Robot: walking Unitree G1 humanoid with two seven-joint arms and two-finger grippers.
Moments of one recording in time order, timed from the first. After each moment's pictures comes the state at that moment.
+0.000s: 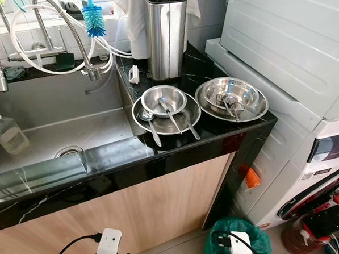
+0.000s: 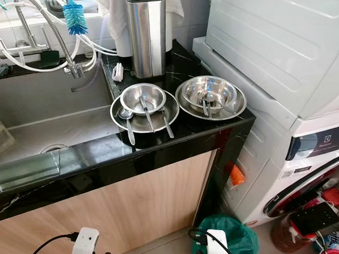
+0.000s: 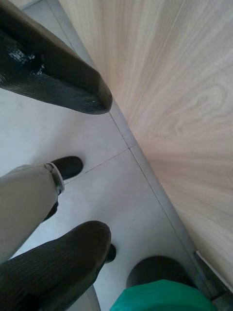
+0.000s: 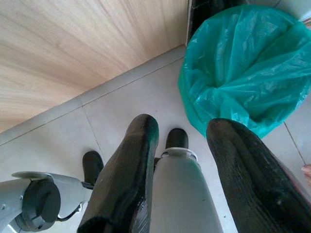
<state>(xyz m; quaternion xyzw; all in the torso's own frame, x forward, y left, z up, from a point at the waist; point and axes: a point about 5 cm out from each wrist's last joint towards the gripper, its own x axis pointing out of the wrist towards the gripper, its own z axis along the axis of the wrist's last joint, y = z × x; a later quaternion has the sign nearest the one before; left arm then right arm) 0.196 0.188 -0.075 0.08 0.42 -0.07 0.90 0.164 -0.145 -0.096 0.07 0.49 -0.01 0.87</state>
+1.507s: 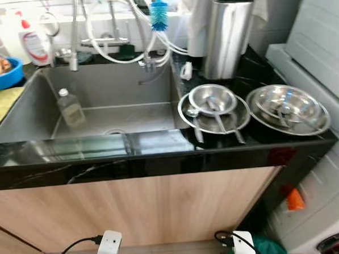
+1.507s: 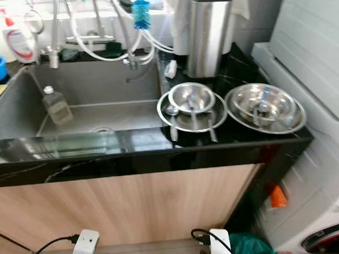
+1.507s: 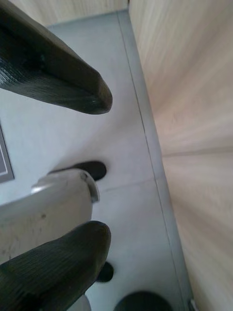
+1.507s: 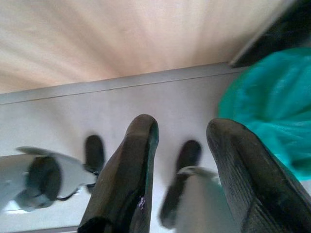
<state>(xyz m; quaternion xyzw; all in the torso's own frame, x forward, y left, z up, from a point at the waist) 0.192 0.190 -0.077 0.08 0.44 -0.07 0.89 0.164 -0.146 -0.096 0.06 0.49 0.00 0.87</state>
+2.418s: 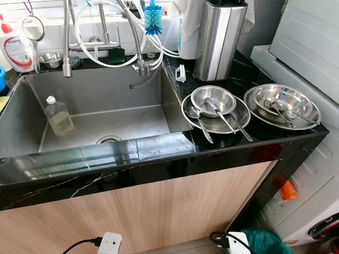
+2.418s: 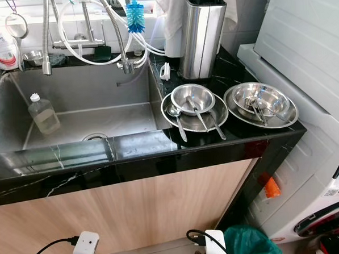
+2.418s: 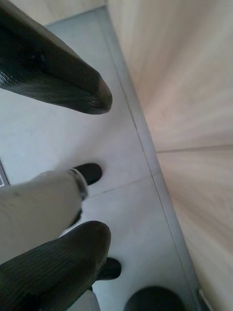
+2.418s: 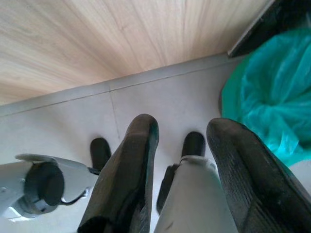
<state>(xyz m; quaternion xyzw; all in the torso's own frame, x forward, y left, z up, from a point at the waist) 0.191 0.186 -0.079 0.08 0.44 -0.07 0.89 0.163 -0.147 -0.096 0.06 0.49 0.01 0.87</state>
